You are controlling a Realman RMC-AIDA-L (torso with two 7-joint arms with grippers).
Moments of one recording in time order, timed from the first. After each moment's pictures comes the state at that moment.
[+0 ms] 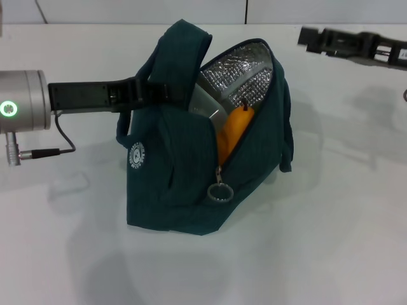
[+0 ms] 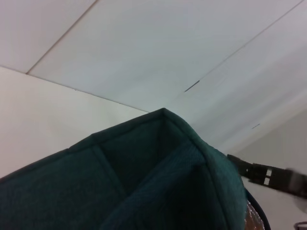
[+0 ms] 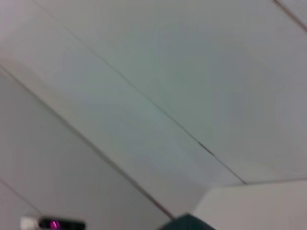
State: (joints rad) left arm -0.40 -2.09 1.05 1.12 1.80 1.48 -2.47; right arm 0.61 1.90 -1.10 -0.57 -1.38 -1.44 1.96
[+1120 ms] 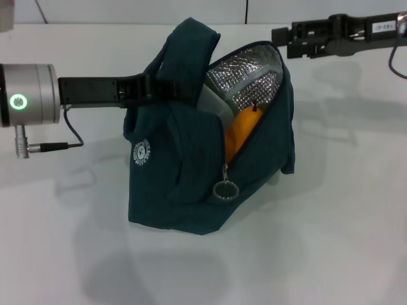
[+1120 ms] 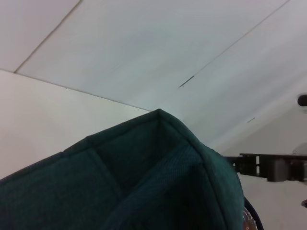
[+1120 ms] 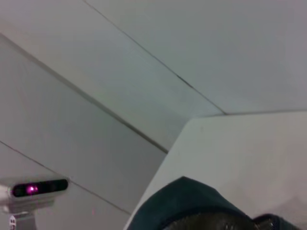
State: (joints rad) left arm -0.44 -2.08 1.05 1.09 1.80 1.48 -2.46; right arm 0.83 1.84 -1.04 -0.56 -1.67 -1.48 2.30
